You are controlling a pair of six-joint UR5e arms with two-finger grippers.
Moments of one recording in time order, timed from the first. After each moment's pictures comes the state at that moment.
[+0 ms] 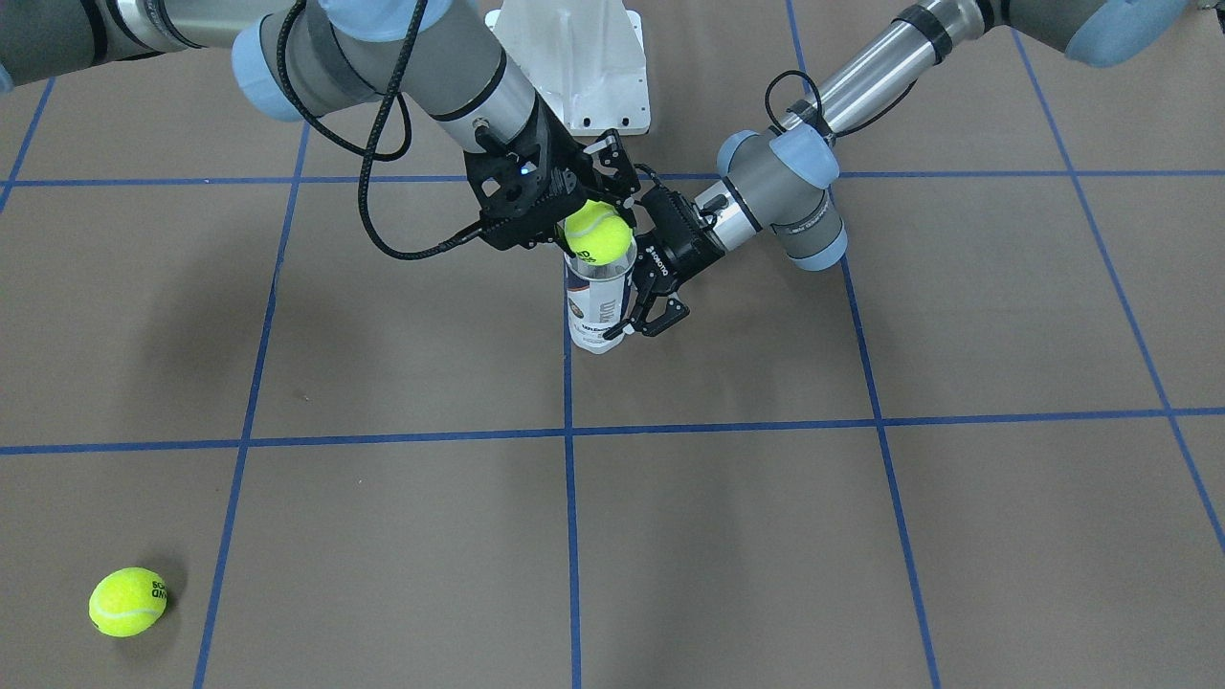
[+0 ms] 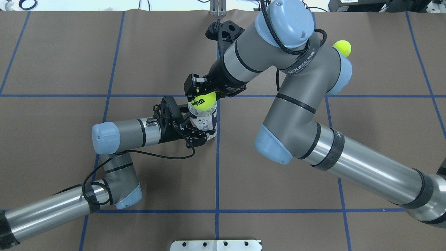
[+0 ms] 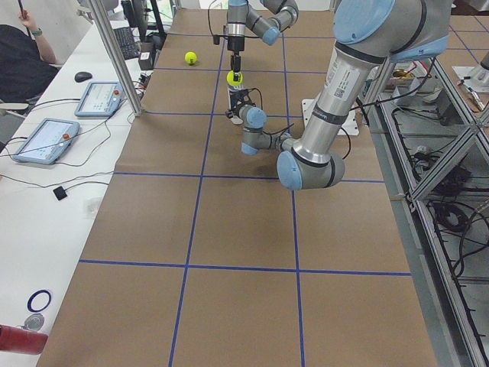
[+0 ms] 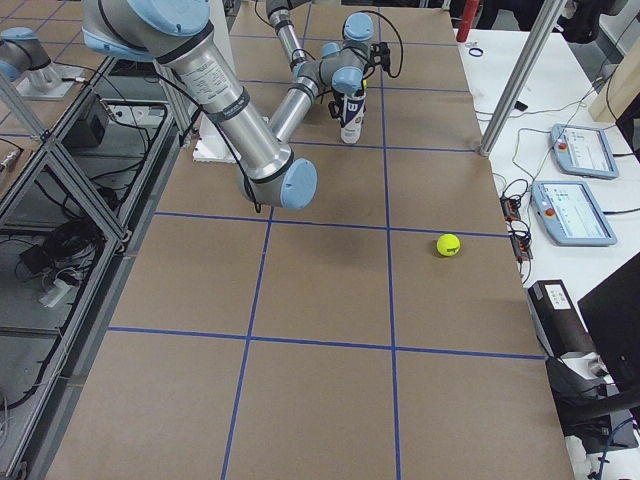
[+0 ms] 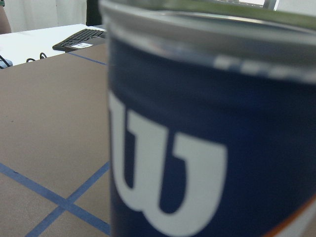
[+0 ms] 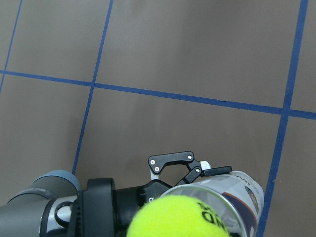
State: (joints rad) left arm -0.47 -2.16 -1.20 -3.15 -1.67 -0.43; right arm 0.66 -0.78 1.68 -1.25 2.15 1.15
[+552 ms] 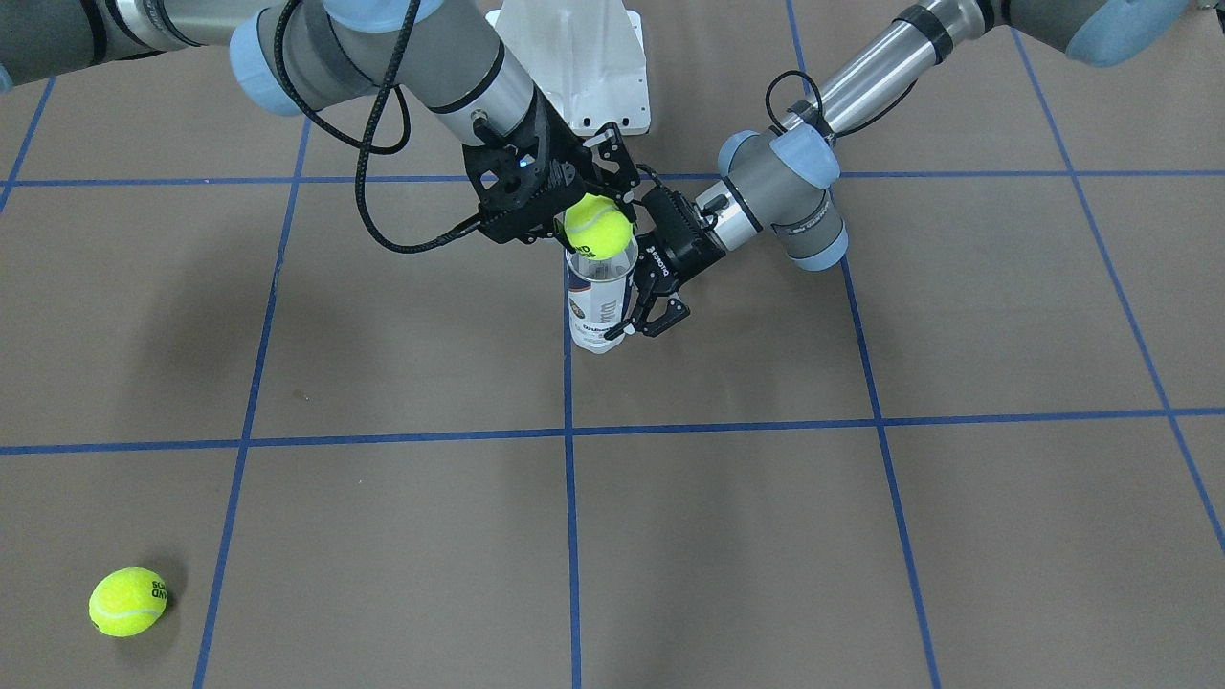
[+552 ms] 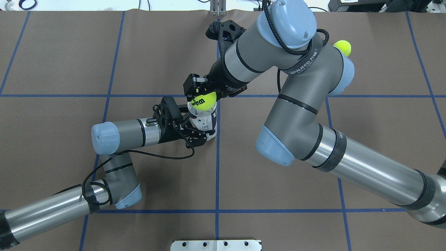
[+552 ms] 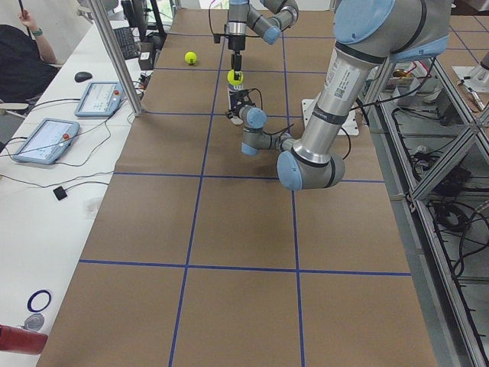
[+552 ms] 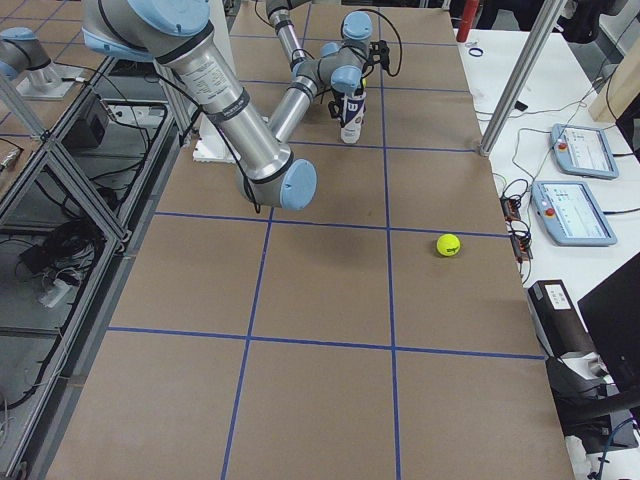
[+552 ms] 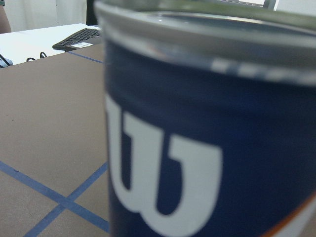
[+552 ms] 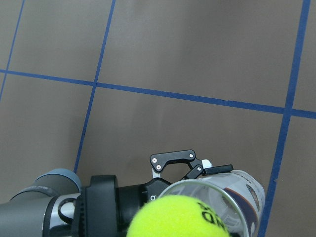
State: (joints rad) left arm -0.47 -2.16 -1.20 -3.15 -1.67 -0.43; right arm 0.66 -0.78 1.69 -1.26 2.14 1.15
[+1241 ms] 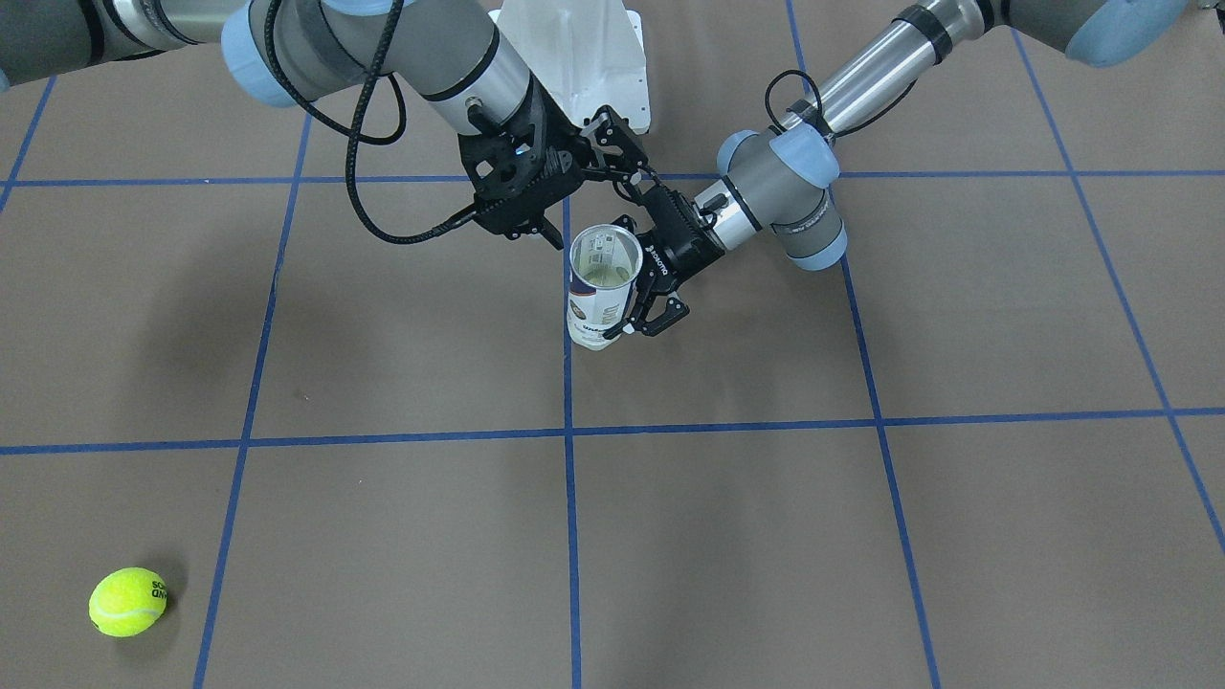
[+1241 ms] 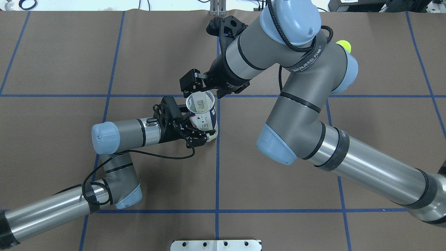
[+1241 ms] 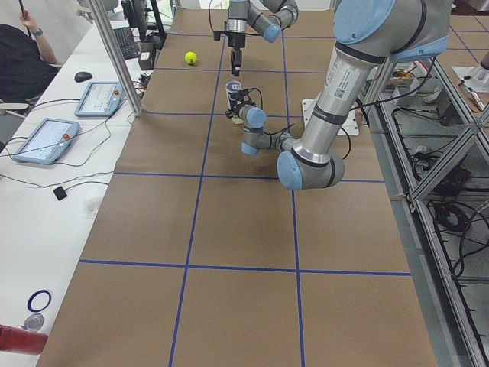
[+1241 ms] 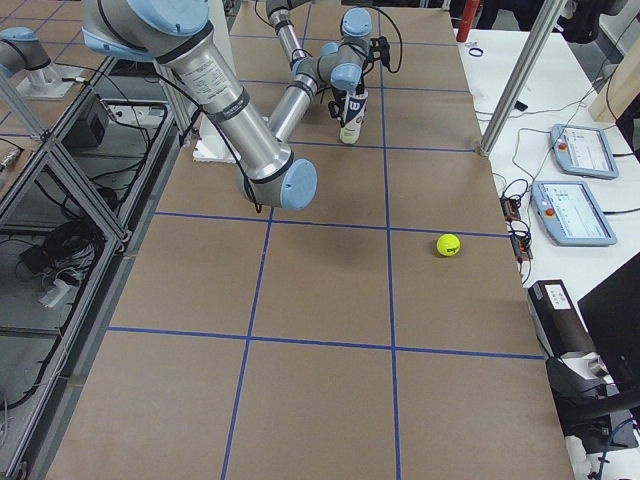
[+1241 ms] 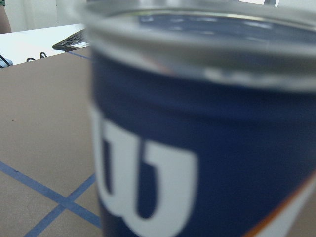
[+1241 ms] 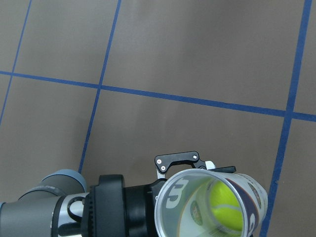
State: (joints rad) left arm -0.47 -2.16 -1.20 -3.15 -1.67 -0.43; right arm 0.67 -0.78 1.71 -1.26 2.14 1.15
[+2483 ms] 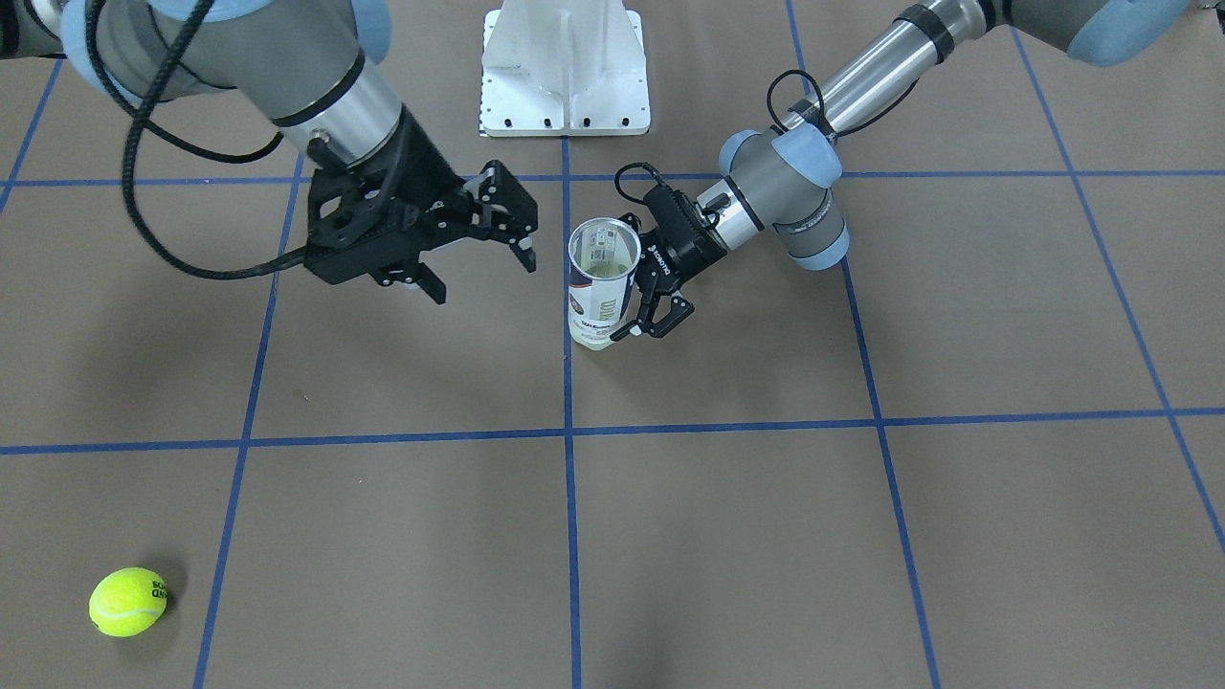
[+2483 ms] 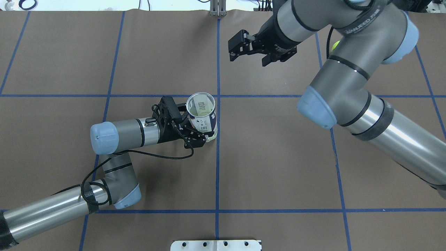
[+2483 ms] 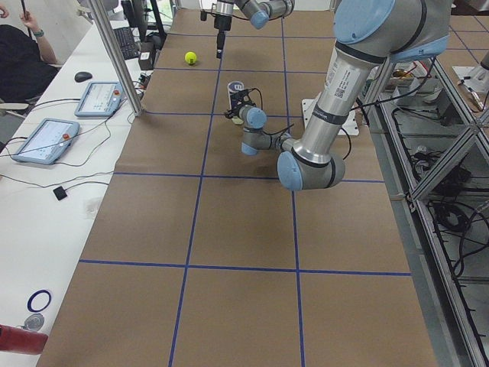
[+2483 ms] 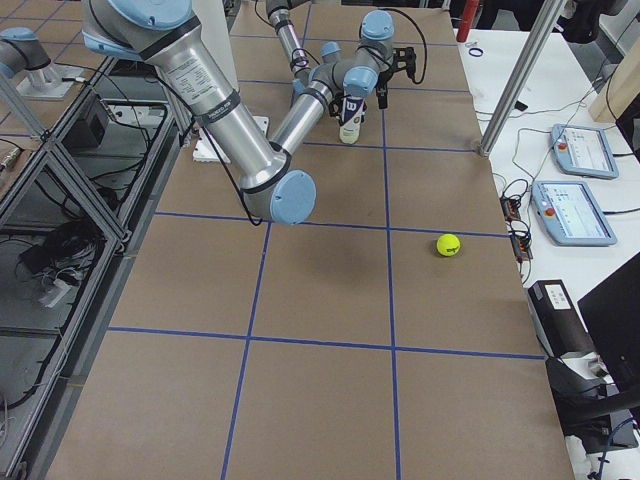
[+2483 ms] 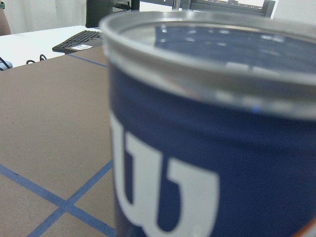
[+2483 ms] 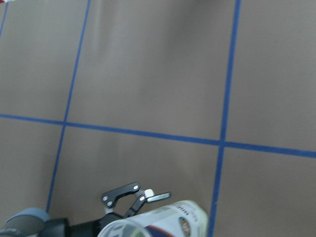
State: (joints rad) left arm -0.47 -2.15 -1.20 -3.16 -1.67 -0.43; right arm 0.87 -0.88 1.74 -1.35 2.16 1.10
